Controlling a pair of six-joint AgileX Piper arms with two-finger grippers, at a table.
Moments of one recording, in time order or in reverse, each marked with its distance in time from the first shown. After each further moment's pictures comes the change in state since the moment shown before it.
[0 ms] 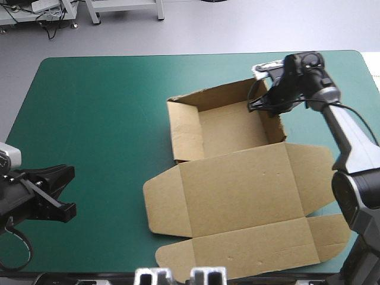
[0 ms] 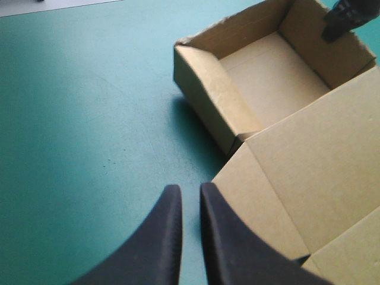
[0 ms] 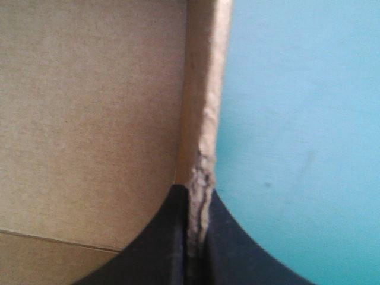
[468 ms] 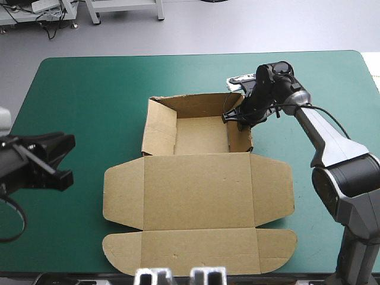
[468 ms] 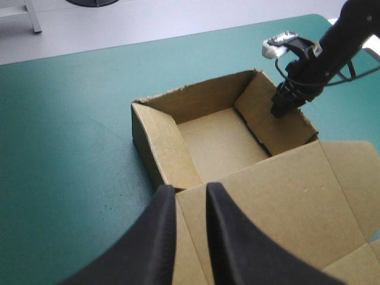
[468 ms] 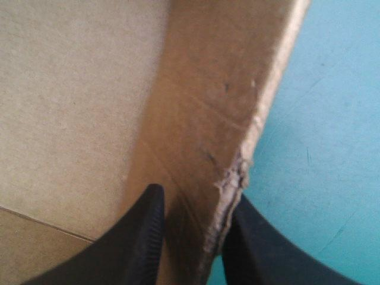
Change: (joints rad) left arm 0.000 0.150 -0.218 -0.024 -0.001 0.000; right arm 0.133 0.109 -0.006 0.109 -0.021 0.024
